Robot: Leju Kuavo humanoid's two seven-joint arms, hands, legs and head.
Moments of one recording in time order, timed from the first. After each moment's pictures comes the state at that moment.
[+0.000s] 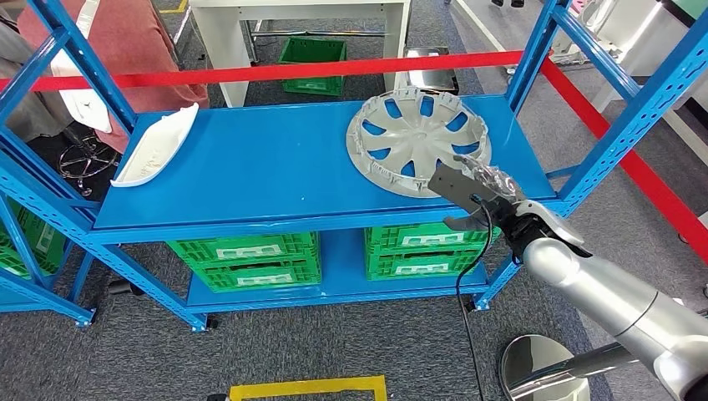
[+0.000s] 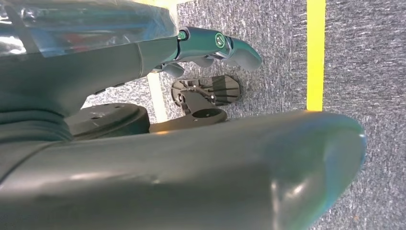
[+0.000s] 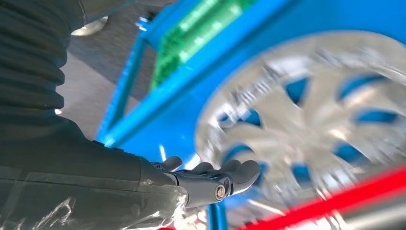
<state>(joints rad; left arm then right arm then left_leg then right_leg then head) -0.09 -0.01 -0.77 -0.22 0.83 0.11 -0.28 -0.72 -0.62 0.93 -1.49 0.07 -0.14 0.42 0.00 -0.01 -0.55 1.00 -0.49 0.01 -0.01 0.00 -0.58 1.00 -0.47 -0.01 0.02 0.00</state>
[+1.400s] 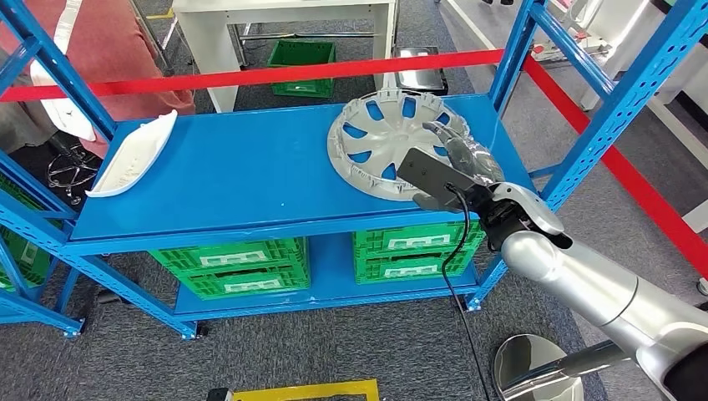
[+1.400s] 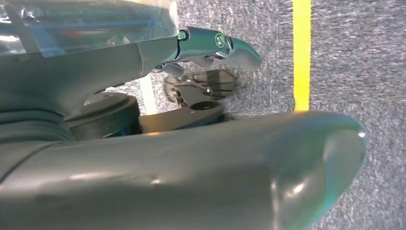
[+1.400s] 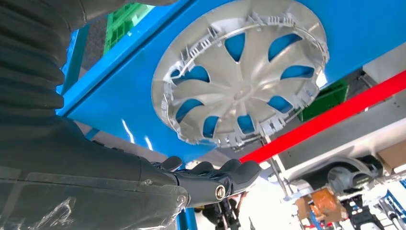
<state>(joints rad) -0.11 -0.03 -0.79 -0.22 0.86 0.13 -0.27 -0.77 -0.56 0.94 -1.60 0.17 -0.18 0.45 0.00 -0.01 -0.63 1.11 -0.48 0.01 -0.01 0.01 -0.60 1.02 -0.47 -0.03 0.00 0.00</state>
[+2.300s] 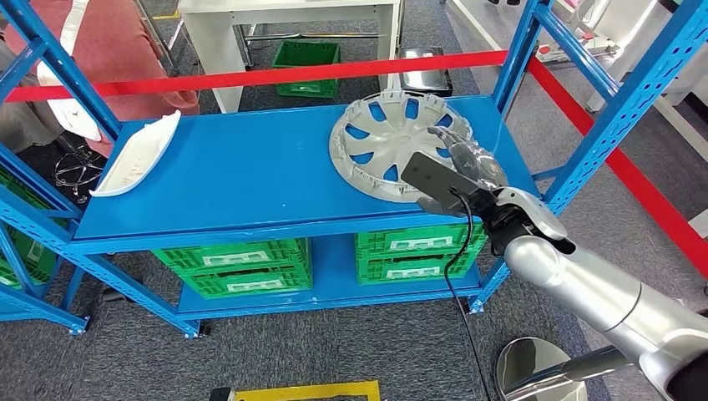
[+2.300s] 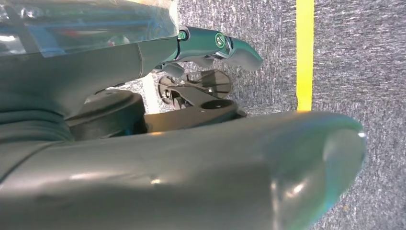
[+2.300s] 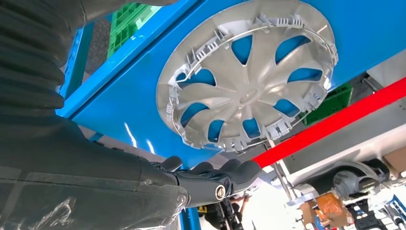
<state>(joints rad) -0.11 -0.03 -0.80 -0.22 0.87 0.13 -0.26 -0.75 -0.56 0.93 -1.60 0.17 -0.18 0.45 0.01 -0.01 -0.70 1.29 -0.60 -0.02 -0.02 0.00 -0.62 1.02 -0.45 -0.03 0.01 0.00</state>
